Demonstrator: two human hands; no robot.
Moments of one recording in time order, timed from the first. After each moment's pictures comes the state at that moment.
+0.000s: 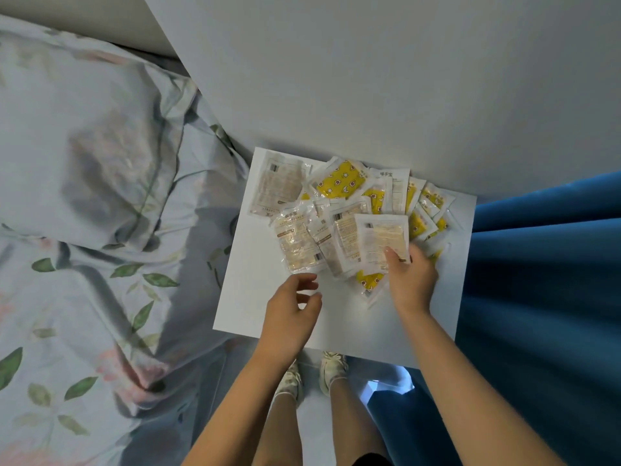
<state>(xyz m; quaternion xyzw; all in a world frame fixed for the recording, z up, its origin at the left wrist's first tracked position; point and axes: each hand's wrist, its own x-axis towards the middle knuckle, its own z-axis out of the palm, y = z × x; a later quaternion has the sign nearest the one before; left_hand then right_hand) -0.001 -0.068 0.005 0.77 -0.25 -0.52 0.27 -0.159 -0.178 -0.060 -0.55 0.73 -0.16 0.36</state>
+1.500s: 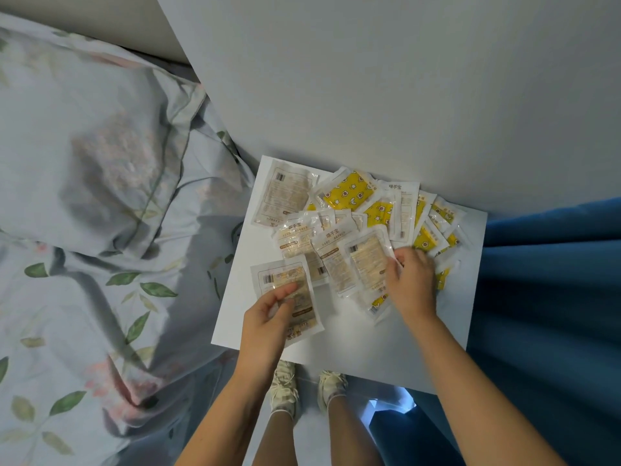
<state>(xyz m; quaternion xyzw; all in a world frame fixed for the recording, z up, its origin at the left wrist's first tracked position) 0.019 -0.056 -0.008 0.72 0.01 -0.53 0.45 -0.158 -0.198 -0.087 -0.71 0.65 -0.04 0.27</state>
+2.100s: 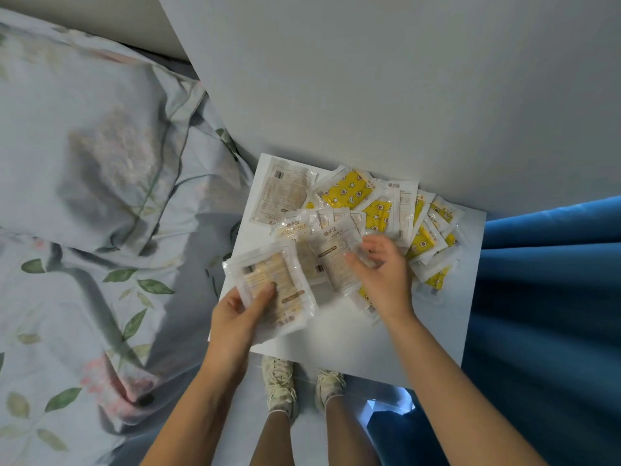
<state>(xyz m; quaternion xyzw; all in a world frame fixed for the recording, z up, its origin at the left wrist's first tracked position) 0.044 -0.041 -0.017 0.68 0.03 -0.53 0.51 -0.113 -0.184 -0.045 -0.56 0.65 -0.13 0.50</state>
